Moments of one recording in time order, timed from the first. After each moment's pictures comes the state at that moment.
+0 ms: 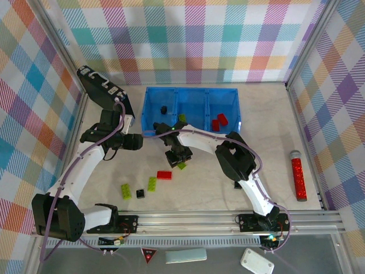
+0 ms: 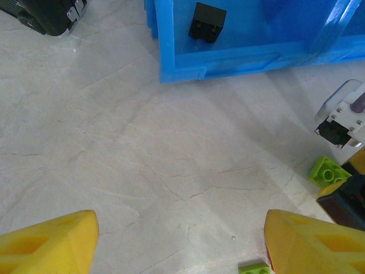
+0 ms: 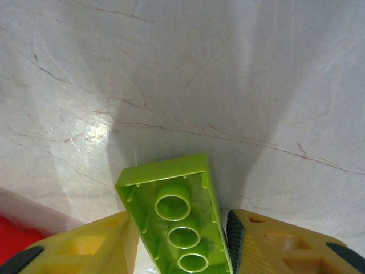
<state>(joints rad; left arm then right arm) -0.16 1.21 1.02 -0.79 0.11 -0.03 0.92 2.24 1.80 -1.11 -0.03 0.38</state>
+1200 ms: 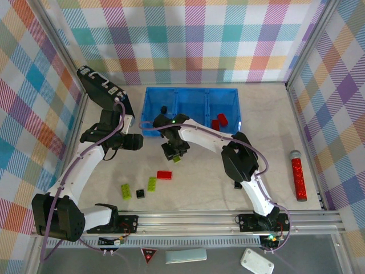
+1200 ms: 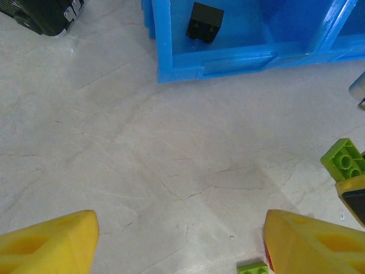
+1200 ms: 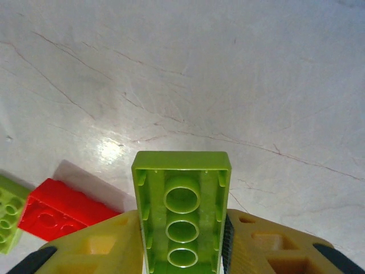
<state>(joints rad) -0.16 1.21 1.02 -0.79 0.12 -0.03 0.91 2.20 1.93 -1.17 -0.03 0.39</state>
